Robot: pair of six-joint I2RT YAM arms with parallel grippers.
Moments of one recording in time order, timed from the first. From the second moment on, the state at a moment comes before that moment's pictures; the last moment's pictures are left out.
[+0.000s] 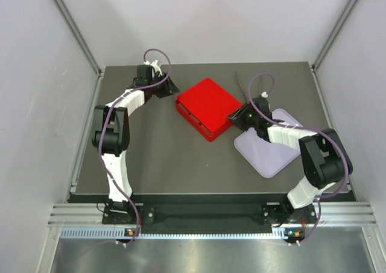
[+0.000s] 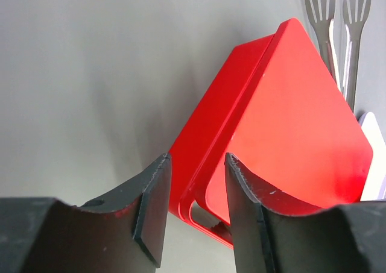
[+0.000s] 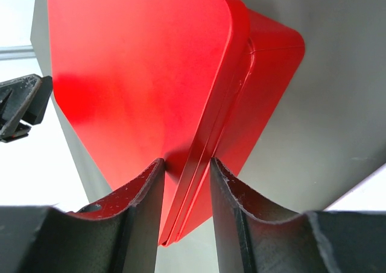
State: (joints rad) left arm -0.14 2.09 1.54 -0.05 0.47 -0.47; right arm 0.36 1.62 0.82 0.18 -0.10 1.09
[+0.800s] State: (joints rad) left arm -0.14 2.11 1.54 -0.05 0.55 -0.45; right arm 0.37 1.62 0.82 0.18 -0.16 1.06
